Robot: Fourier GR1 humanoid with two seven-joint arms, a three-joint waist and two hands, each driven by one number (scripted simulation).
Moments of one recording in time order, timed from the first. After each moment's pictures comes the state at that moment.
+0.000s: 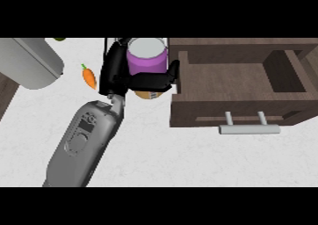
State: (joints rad) left arm -0.70 0.00 -0.17 -1.37 -0.01 0.34 0.22; right arm 0.30 -0.03 -0.29 -2.19 -0.14 0.21 0.08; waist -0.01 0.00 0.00
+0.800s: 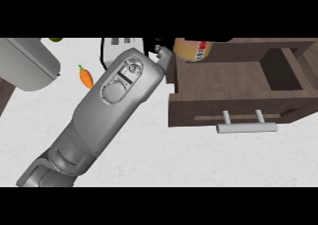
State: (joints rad) left arm -1.21 0.00 -0.23 -0.98 0.10 0.52 0.29; right arm 0.29 -0.04 -0.31 -2.18 -0.14 0.23 0.09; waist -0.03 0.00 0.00
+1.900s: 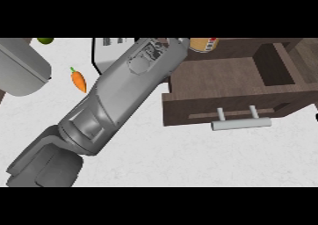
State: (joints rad) left arm -1.48 0.00 -0.38 -0.50 0.38 0.57 0.11; right arm 0.21 -0.03 -0.26 -2.15 -0.09 0.21 0.11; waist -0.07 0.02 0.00
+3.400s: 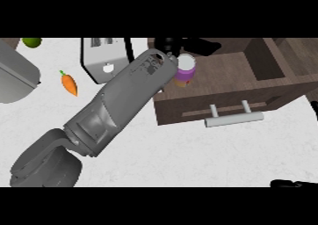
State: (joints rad) left arm -1.42 0.00 -0.63 -0.37 0.53 0.75 -0.04; right arm 0.12 -0.06 -0.24 -2.14 -0.08 0.20 0.15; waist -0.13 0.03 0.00
